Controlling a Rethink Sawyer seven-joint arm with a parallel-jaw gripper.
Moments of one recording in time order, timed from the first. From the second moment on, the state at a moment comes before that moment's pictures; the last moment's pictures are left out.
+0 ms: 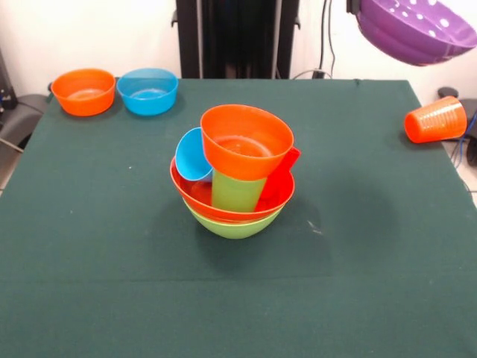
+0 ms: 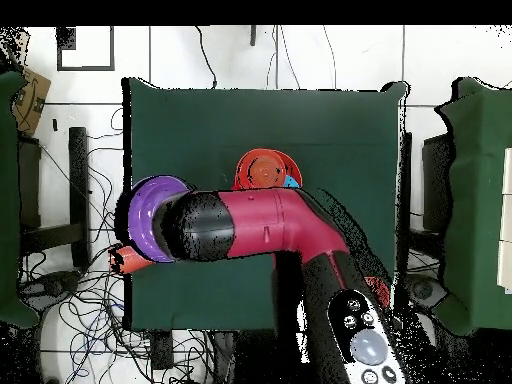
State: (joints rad) arm -0.49 -1.07 0.54 1.91 -0.11 0.77 1.73
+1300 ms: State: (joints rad) arm -0.80 -1.07 0.83 1.86 -0.19 0.86 1.73
